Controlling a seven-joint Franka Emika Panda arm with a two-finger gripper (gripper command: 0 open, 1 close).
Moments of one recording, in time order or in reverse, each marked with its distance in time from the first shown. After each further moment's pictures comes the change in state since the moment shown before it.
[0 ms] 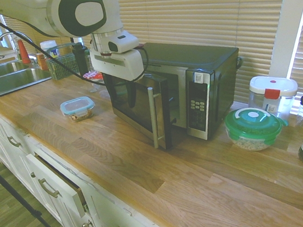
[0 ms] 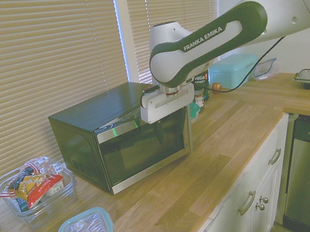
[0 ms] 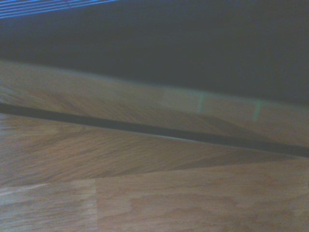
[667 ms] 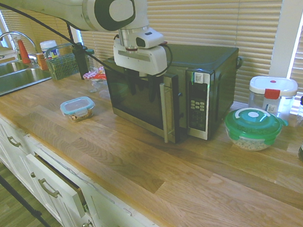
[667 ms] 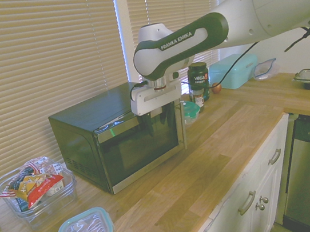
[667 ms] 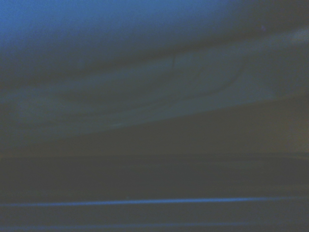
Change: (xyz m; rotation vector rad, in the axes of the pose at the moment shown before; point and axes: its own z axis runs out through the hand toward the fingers) arm 0.068 -0.037 0.006 -0.005 -0.027 0.025
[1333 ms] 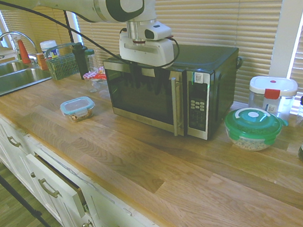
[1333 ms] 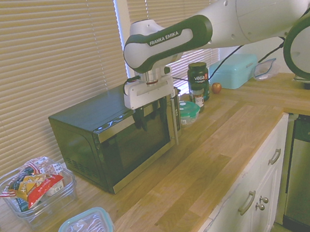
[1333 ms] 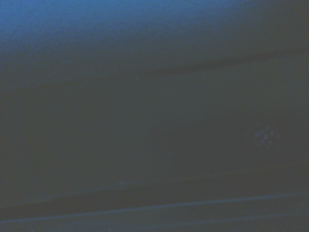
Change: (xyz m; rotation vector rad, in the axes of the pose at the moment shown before) arm 0.013 -0.020 -0.011 -0.021 -0.023 -0.047
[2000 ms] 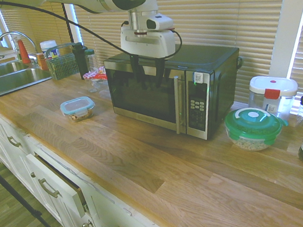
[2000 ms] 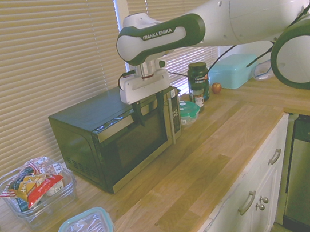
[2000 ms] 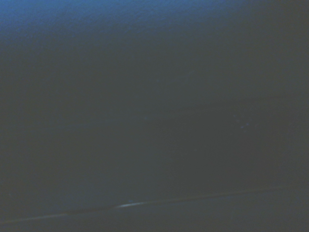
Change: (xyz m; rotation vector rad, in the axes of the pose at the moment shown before) arm 0.009 -0.013 -0.021 -0.051 -0.015 0.002
